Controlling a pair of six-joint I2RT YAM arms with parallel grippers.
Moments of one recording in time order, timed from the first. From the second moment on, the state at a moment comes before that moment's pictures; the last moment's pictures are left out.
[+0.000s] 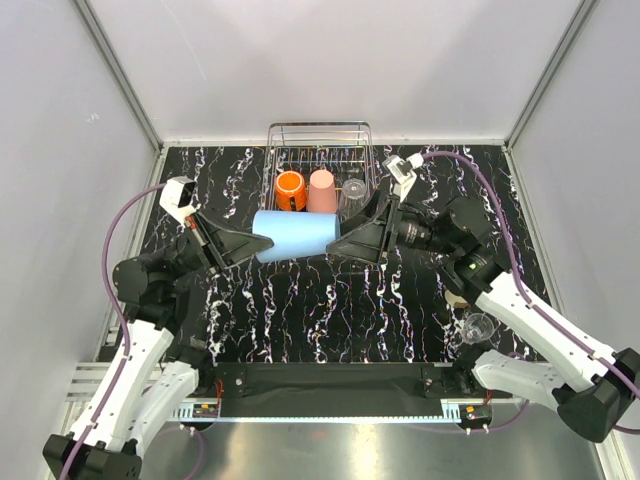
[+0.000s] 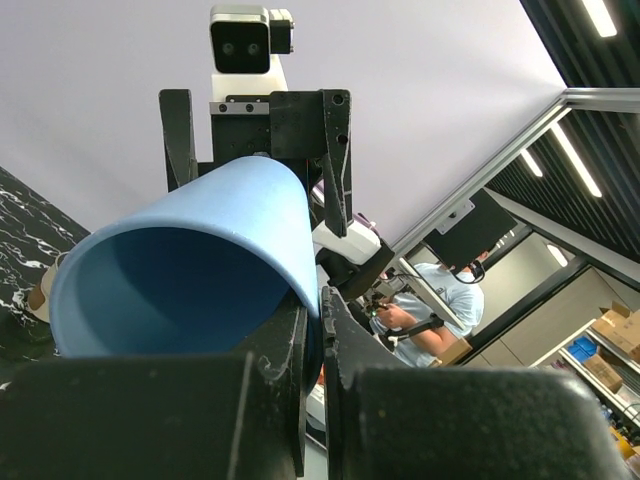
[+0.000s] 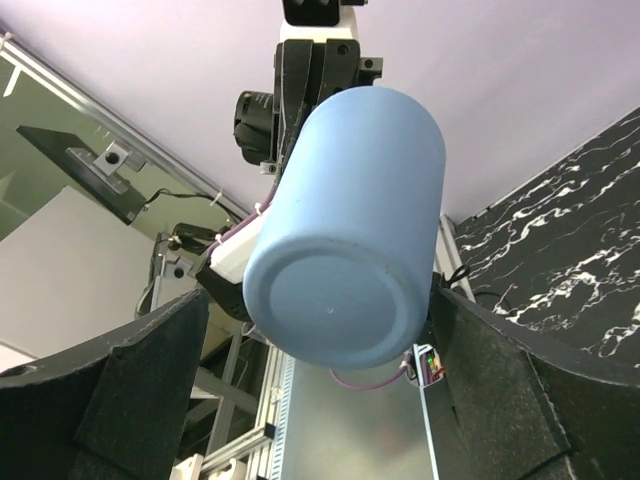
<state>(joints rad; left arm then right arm) -0.25 0.68 0.66 0.73 0.92 -1.50 0.69 1.02 0.98 0.32 -0.74 0.99</state>
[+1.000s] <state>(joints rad) -0.32 0.69 0.68 0.31 0.86 -1.23 0.73 1.11 1.03 0.16 -0.64 0.94</state>
